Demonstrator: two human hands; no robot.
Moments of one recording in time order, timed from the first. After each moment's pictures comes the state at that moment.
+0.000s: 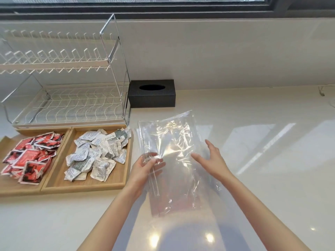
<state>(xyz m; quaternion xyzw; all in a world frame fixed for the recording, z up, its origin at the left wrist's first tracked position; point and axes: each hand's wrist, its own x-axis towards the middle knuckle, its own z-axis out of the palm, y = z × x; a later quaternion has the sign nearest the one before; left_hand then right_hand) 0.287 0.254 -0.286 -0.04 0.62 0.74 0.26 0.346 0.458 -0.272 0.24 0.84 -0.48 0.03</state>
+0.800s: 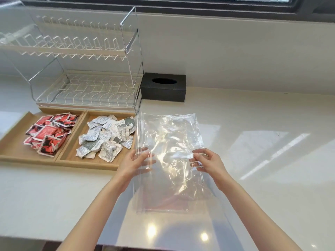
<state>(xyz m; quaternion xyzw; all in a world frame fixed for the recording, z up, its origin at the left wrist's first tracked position) 0.309 0.219 -0.269 -0.05 0.68 0.70 0.22 0.363 0.450 -0.273 0.23 0.70 -0.67 0.05</state>
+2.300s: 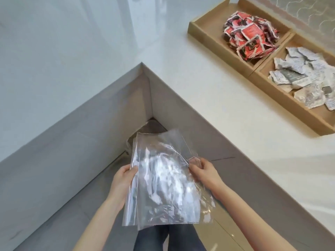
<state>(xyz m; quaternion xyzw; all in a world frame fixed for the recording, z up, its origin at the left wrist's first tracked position) 0.608 -0.150 -0.429 -0.51 0.55 0.66 0.07 0.482 0.047 -0.408 0.09 0.79 -0.45 0.41</state>
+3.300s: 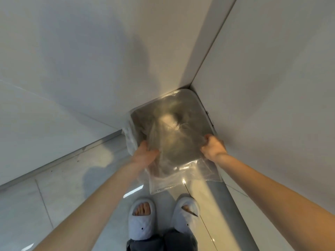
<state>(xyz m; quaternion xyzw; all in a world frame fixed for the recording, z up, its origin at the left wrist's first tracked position) 0.519 -0.215 -0.798 -0.56 0.55 0.59 0.19 0.364 -0.089 -0.794 -0.10 0.90 -0.09 0.42</state>
